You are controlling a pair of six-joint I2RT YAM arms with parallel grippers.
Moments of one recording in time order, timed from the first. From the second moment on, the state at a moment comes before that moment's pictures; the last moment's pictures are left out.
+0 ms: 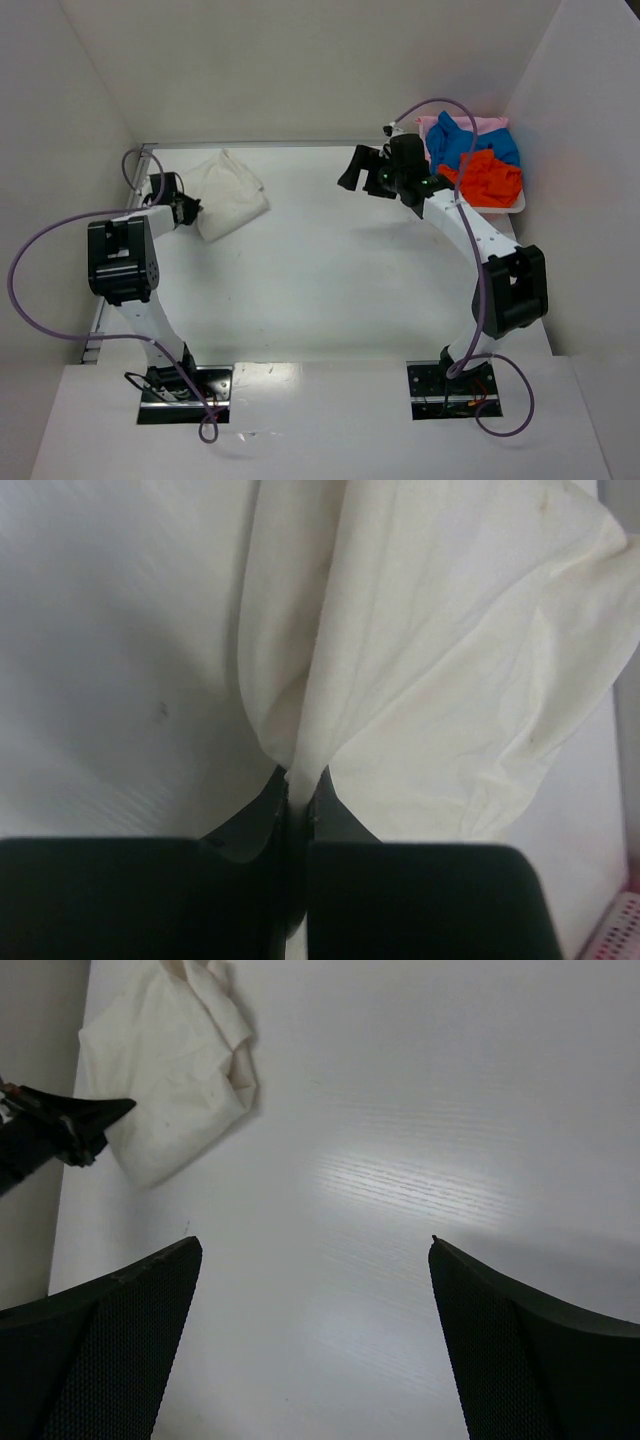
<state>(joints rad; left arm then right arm) 0.17 1.90 1.08 0.08 -0.01 -0.98 0.34 1.62 1.34 -0.26 -0.21 0.51</state>
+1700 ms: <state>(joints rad) 0.36 2.22 1.85 -0.45 -0.35 -0.26 0.33 1.57 1.30 -0.24 -0.24 0.52</state>
